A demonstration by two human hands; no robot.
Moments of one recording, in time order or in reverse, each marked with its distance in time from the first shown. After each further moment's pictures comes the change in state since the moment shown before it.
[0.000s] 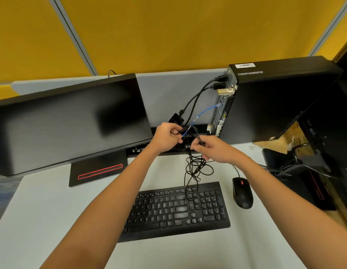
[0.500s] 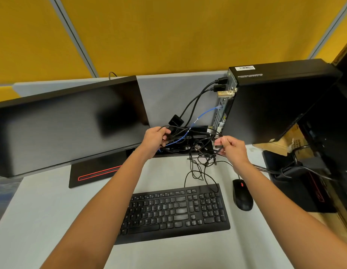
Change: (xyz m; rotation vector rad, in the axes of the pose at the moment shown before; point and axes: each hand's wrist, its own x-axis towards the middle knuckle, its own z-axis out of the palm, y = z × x) left_hand 0.001 -0.017 -0.011 -0.578 0.098 -0.324; right_hand -0.002 0.053 0.002 0.443 0.668 0.238
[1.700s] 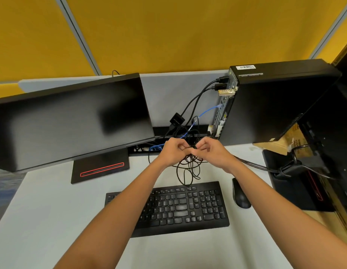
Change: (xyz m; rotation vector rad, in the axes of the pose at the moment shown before) left_hand -0.032 -0.026 0.038 0.465 -0.186 0.248; right_hand -0.029 -0.027 0.027 -0.157 -0.471 0.002
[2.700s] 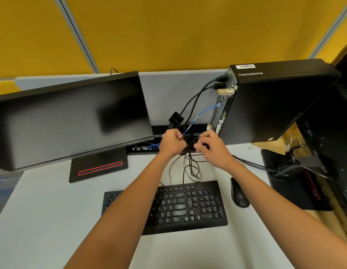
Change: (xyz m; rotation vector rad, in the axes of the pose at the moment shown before) left_hand 0.022 0.011 0.003 0.059 0.251 -0.138; right_hand 0.004 -0.001 -0.001 -0.475 0.128 -0.286
